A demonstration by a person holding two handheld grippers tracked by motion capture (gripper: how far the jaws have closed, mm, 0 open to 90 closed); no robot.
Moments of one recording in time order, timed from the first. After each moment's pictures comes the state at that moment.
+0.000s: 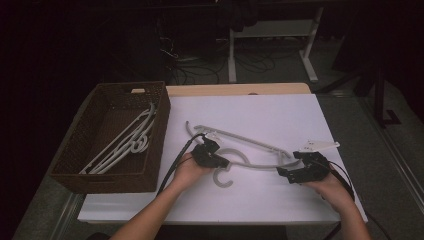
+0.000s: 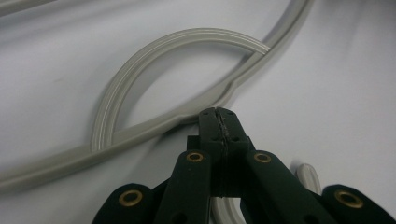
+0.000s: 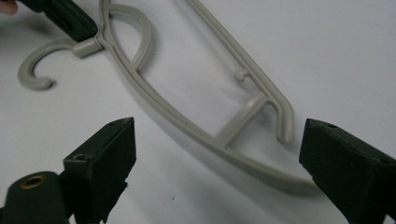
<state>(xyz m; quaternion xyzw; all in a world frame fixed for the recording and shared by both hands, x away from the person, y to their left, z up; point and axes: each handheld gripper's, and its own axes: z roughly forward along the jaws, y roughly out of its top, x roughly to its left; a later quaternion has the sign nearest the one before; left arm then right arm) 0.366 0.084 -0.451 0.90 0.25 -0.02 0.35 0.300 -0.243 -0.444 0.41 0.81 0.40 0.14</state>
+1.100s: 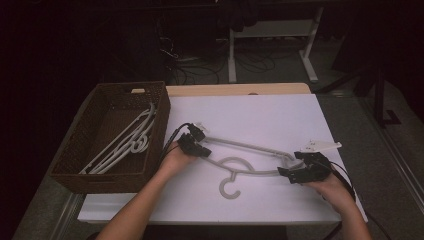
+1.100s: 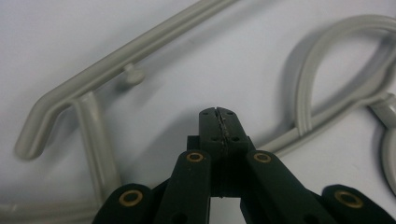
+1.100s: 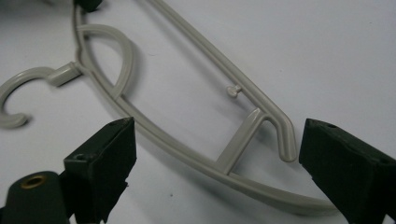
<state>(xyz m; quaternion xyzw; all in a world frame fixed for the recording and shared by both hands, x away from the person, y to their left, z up) 0.397 0.129 -0.443 0.91 0.29 0.01 0.28 0.299 -0.246 -0.444 0.41 0.81 0.40 0.14</state>
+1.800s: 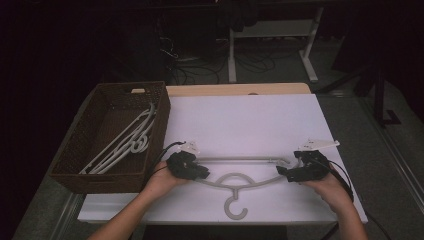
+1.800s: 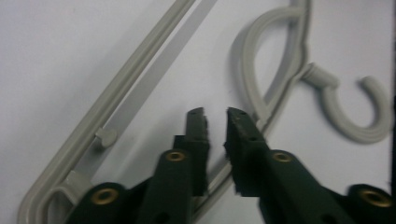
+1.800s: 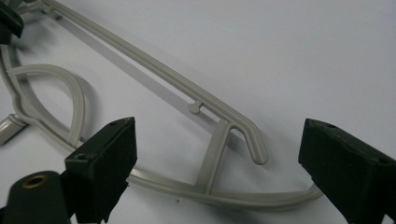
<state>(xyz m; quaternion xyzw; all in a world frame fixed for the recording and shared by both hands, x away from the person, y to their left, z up) 0.336 0.157 -0.437 0.91 0.22 -0.02 0.36 0.298 -0.239 -0.435 0.43 0.80 0.39 0.15</state>
